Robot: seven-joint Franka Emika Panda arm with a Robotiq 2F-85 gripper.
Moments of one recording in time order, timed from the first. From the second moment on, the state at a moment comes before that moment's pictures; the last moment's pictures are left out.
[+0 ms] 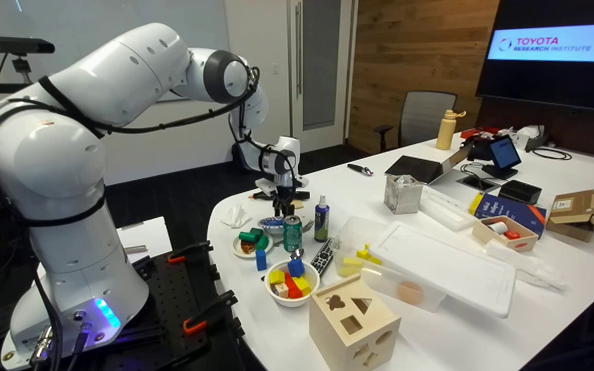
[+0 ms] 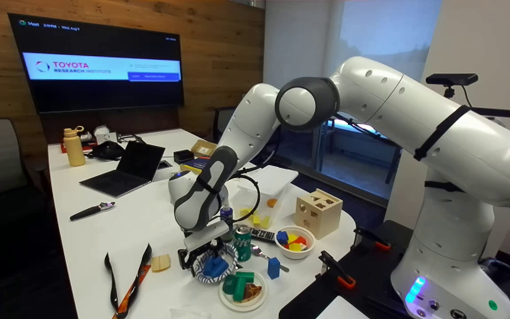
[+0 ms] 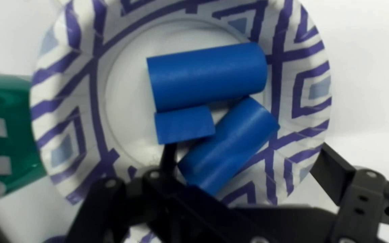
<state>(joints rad) 0.45 1.10 0.03 -1.53 -0.06 2.42 0.58</state>
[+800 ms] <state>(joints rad) 0.43 1.10 0.03 -1.52 -0.05 2.48 0.51</state>
